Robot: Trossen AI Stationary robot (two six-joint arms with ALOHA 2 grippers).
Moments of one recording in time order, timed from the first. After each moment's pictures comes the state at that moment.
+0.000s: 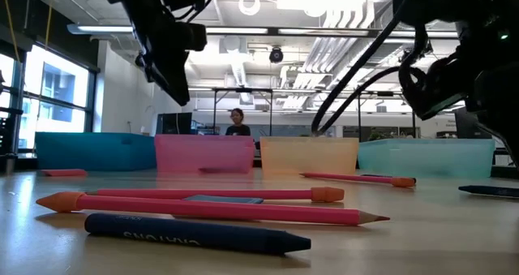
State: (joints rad) left arm 0.34 1.36 0.97 -0.70 -0.05 -0.21; right arm 0.47 1.73 0.96 -0.79 -0.14 1.15
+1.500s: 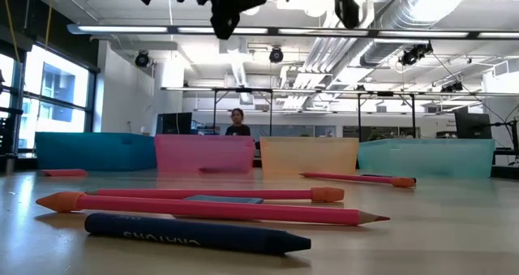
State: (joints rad) left arm 0.27 1.36 0.97 0.11 0.45 -0.27; right arm 0.21 1.33 0.97 0.05 0.32 0.60
